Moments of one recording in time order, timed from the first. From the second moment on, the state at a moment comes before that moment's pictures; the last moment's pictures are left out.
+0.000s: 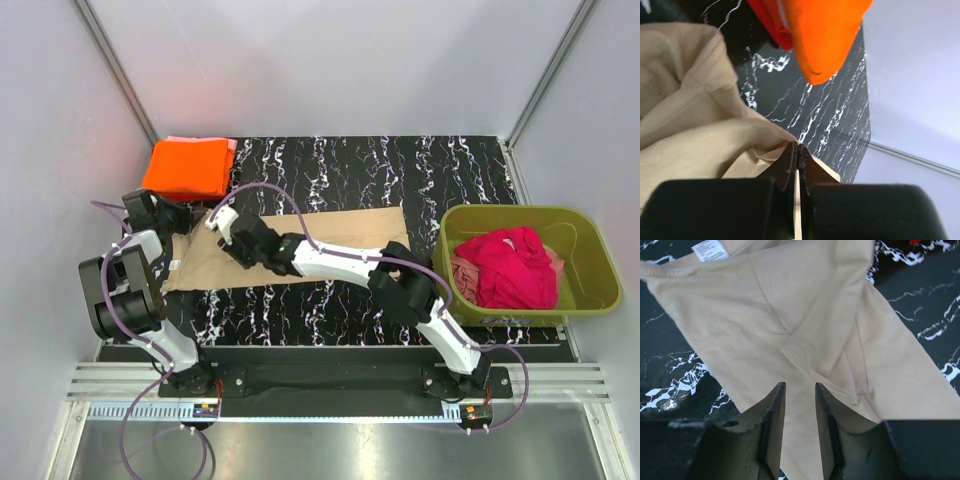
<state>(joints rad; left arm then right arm) 0.36 1.62 0.86 0.14 0.51 -1.02 1.08 2.29 1.86 -0.13 0.11 -0.03</state>
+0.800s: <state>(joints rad) 0.36 1.71 1.01 -0.08 0.52 -0.89 1.13 2.36 1.81 0.06 0.07 -0.35</state>
